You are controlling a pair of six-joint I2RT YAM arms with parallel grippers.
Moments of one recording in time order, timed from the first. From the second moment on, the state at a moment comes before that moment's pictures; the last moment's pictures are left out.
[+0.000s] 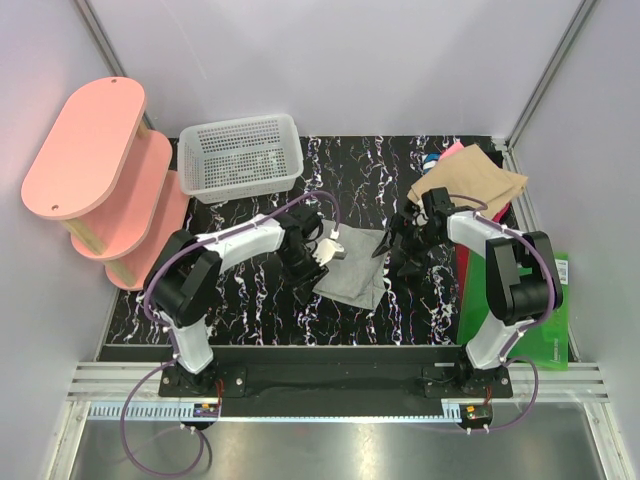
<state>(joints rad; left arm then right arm) -0.66 1.81 1.22 -0.92 0.44 0.37 0.18 1.72 1.02 -0.53 -0.54 0.61</state>
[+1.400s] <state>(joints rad) -0.64 1.90 1.28 -0.66 0.27 0.20 0.29 1.91 0.92 0.13 -0.83 0.79</state>
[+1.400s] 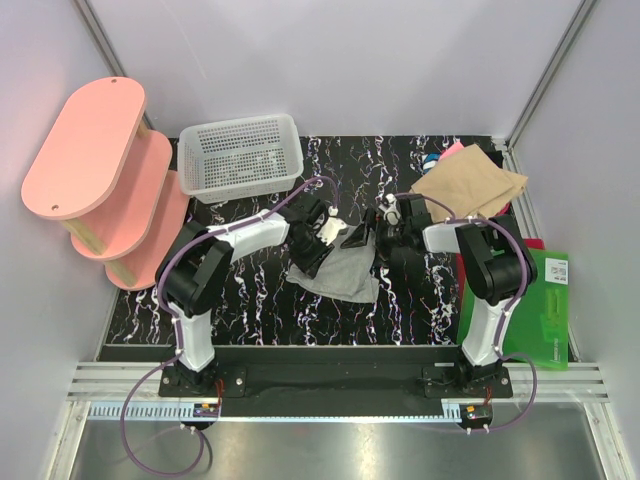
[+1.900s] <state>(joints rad) -0.64 1.88 1.25 -0.64 0.27 0.20 0.33 1.99 0.92 0.16 -0.77 0.81</state>
